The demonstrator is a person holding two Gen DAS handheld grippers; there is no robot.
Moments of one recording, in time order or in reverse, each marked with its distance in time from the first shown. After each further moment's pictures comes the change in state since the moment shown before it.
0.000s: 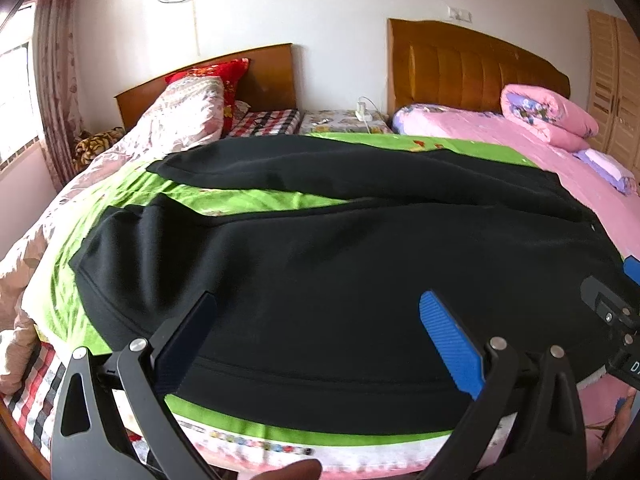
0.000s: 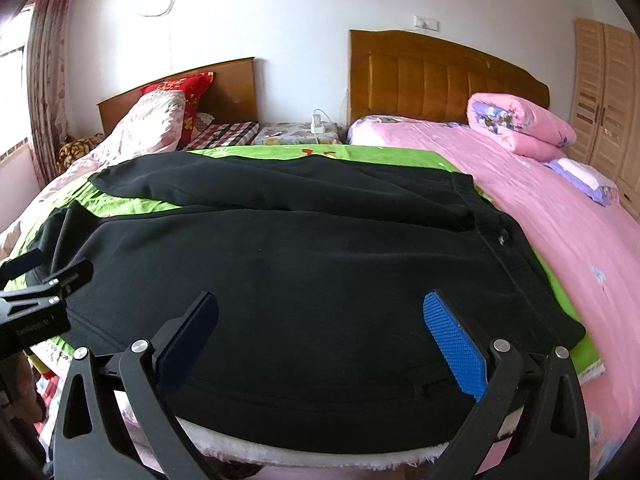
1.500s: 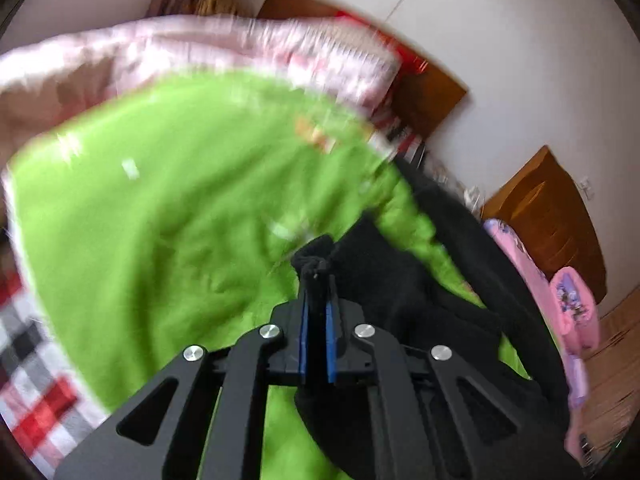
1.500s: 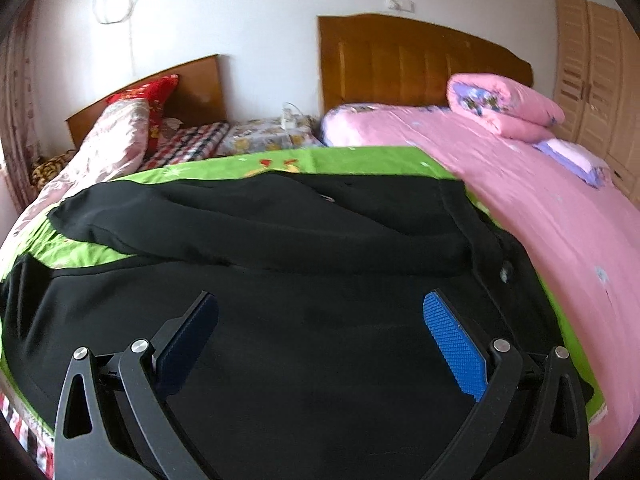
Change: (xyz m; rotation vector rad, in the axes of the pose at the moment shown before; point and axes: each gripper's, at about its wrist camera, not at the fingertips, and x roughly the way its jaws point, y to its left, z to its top) left arm 0.083 0.385 0.006 -0.682 0.017 -0.023; right arm 0.076 -0.055 0.050 0.114 0.063 -0.098
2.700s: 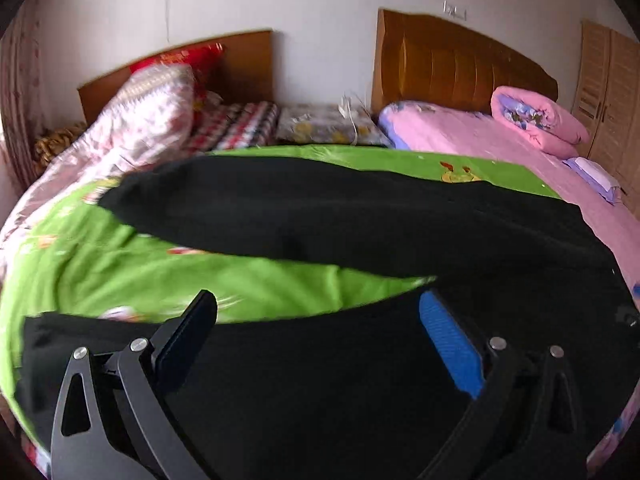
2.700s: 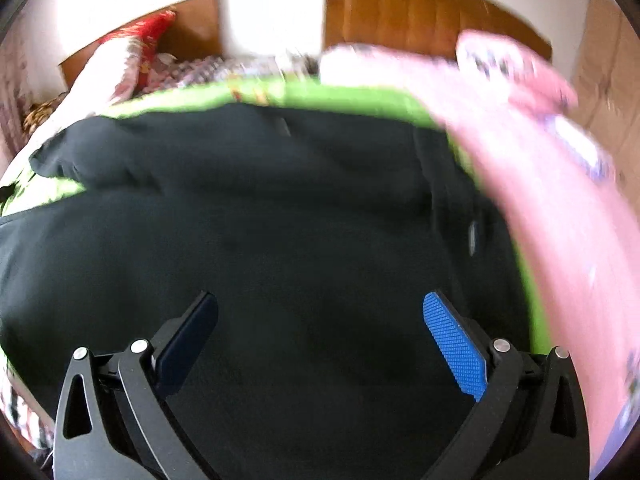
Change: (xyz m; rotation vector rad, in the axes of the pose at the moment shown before) left arm 0.054 -0.314 -0.147 0.691 0.097 -0.094; right arm 0.023 -0.022 0.022 -0.198 0.137 0.027
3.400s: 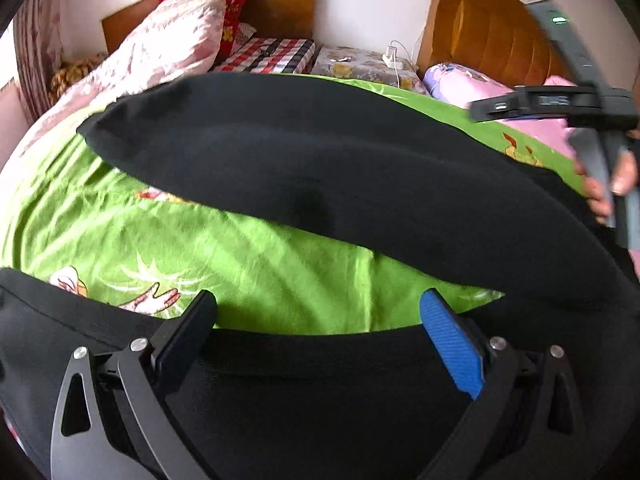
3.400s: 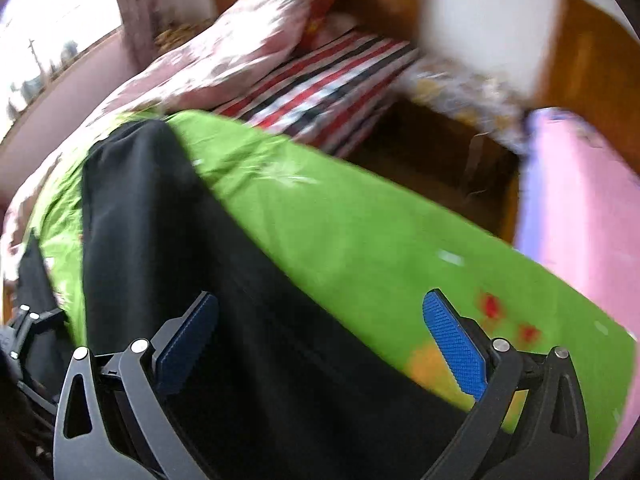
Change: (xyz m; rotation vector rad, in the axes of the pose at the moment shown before) left arm 0.078 0.017 0.001 -0.173 0.199 0.069; right arm 0.240 0.182 0.248 -0.404 0.246 0.555
